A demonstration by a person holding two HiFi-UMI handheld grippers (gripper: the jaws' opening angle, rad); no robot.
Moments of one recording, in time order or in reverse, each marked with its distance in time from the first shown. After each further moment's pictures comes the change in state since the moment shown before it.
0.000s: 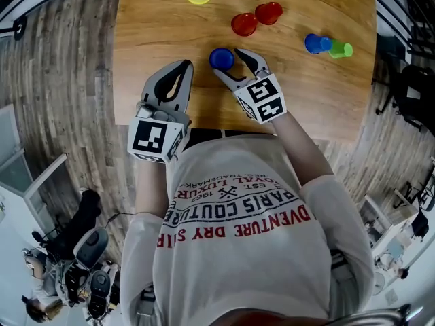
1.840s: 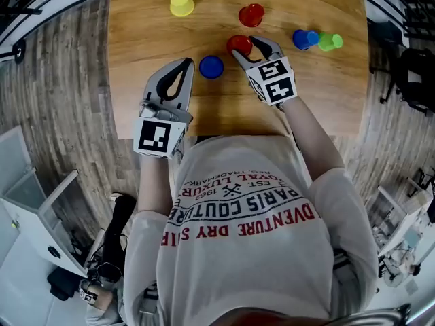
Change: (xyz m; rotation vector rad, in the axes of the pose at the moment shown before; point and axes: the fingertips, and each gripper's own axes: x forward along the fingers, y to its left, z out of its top) left arm 0.036 -0.021 0.025 0.124 -0.077 -0.080; right arm -0.029 -0.099 0.007 0.025 0.056 -0.216
